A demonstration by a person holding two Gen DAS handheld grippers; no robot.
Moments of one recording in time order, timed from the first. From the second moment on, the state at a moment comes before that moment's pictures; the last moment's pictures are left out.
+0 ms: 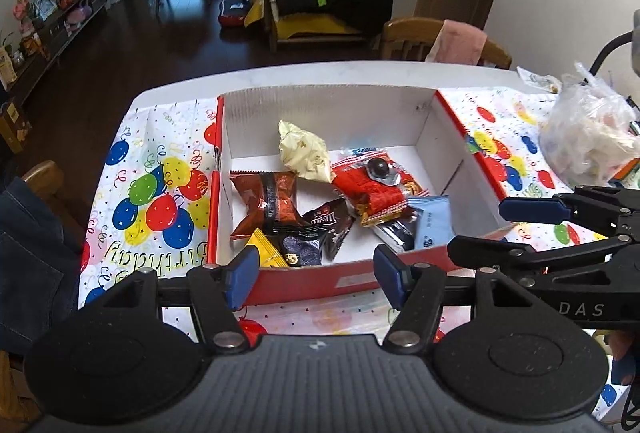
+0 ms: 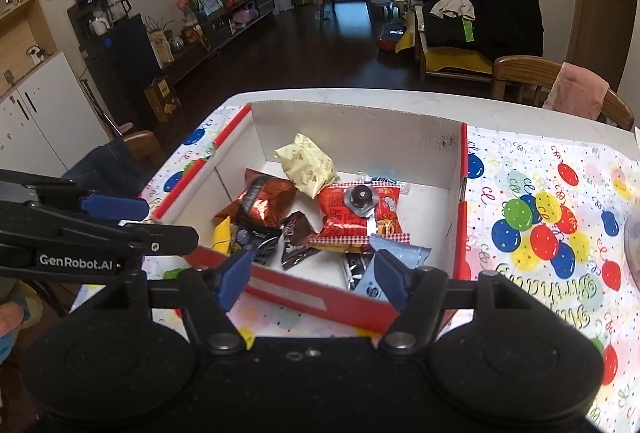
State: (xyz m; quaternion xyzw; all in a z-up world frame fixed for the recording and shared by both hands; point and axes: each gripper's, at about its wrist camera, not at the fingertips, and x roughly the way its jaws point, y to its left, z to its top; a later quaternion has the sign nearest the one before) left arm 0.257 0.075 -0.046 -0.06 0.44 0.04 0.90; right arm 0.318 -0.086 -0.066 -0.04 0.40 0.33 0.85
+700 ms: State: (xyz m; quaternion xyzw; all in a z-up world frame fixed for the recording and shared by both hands) left arm 0.201 0.062 -0.062 -0.08 0.43 0.01 0.90; right arm 0.252 -0.120 -0.078 -0.06 0.38 0.36 0.85
